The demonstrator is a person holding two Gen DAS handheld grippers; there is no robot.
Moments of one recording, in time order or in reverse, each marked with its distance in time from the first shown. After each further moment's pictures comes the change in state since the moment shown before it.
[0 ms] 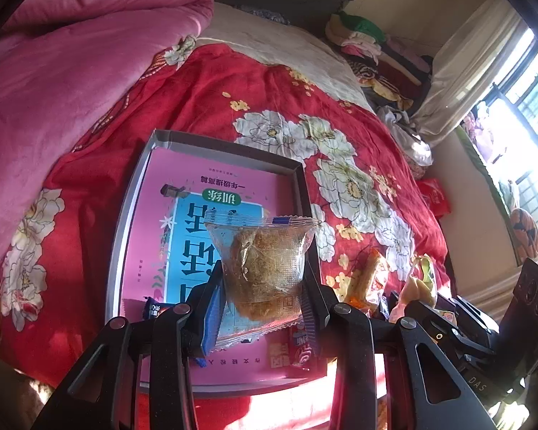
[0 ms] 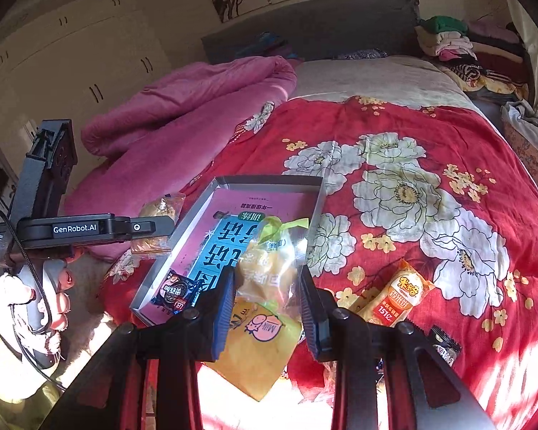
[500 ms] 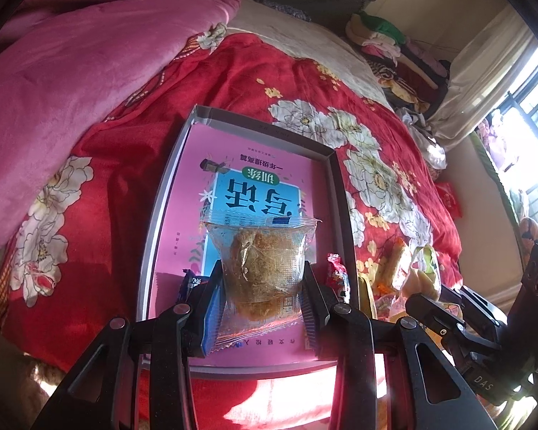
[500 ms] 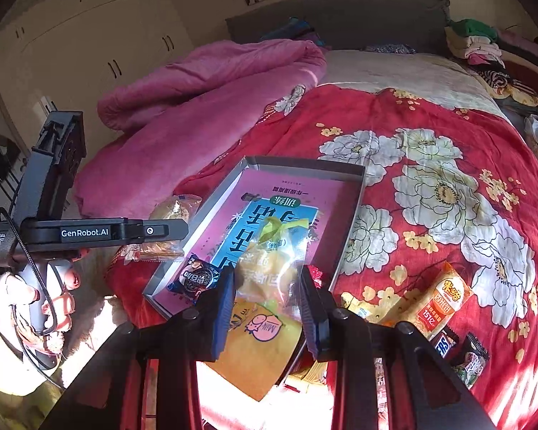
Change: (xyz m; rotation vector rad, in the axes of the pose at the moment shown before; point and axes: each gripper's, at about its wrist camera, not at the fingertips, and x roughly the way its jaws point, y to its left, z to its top) left arm -0.002 0.037 -0.022 -0.055 0.018 0.046; right arm 0.029 0.036 -0.003 -0.078 0.065 0.046
